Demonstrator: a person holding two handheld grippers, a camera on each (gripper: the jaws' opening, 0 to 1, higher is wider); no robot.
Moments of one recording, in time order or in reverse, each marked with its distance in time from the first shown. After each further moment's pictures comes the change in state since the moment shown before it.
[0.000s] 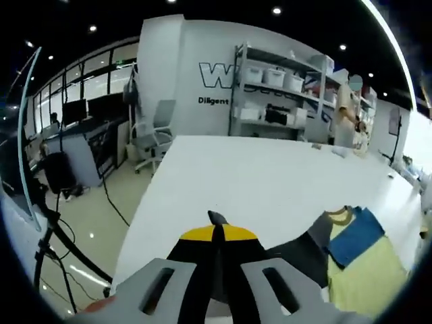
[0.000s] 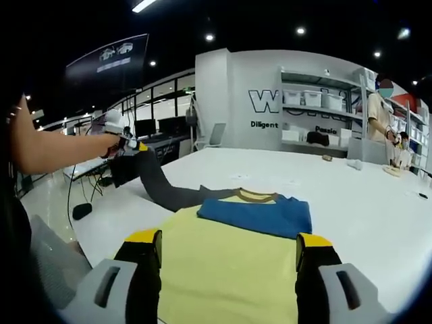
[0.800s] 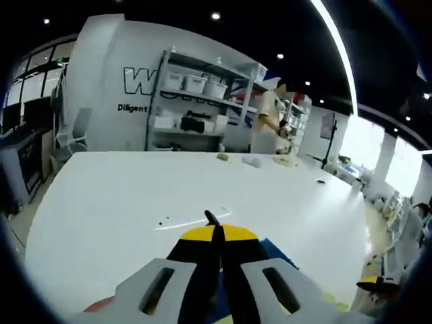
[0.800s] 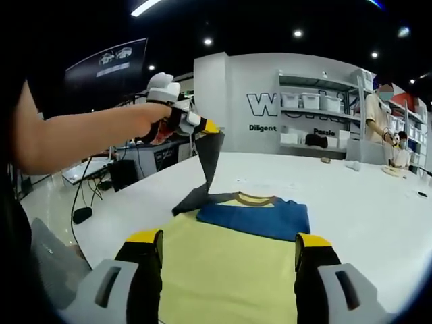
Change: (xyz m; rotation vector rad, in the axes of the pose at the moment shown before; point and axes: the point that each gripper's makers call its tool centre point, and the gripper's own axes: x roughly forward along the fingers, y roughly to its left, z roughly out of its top) left arm -0.034 -0.022 0.051 -0.026 -0.127 -0.012; right arm -0.003 0.006 0.009 -0.010 -0.040 0.028
